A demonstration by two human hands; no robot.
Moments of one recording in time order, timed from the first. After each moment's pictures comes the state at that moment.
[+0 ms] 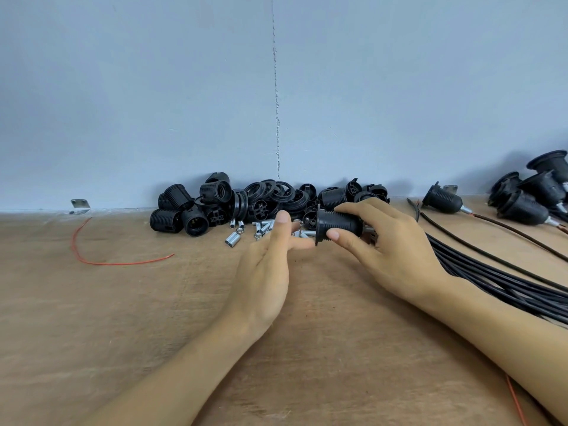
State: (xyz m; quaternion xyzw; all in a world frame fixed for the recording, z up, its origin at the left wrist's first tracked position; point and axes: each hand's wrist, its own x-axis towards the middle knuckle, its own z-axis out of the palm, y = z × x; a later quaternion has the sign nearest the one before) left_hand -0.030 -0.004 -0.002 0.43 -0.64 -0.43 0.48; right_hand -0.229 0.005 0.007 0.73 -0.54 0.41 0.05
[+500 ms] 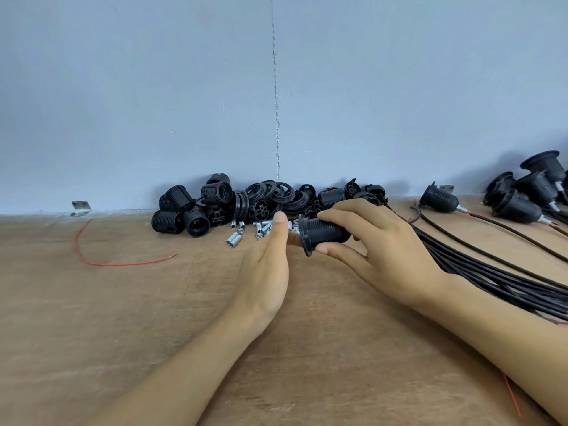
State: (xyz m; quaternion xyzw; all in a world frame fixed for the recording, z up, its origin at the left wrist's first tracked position) left_hand -0.032 -0.012 -0.008 0.42 -0.63 -0.44 0.48; right_hand -0.223 0.006 0.008 0.79 -0.44 0.37 0.20
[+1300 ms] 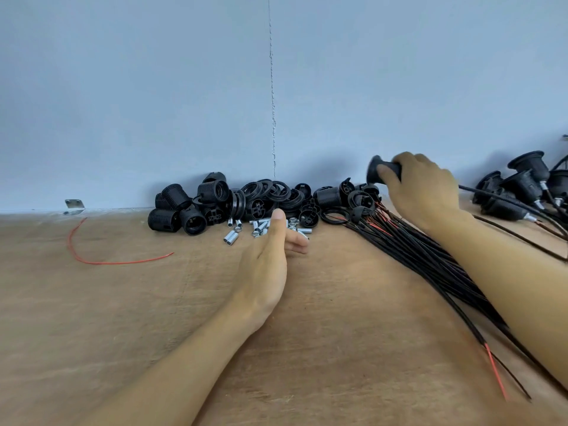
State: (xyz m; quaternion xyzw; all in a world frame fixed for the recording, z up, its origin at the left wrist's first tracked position) left_hand -0.033 -0.015 -0.011 0.42 -0.62 -0.45 0.49; right_hand -0.295 -0.060 0.048 0.56 -0.76 0.29 0.18
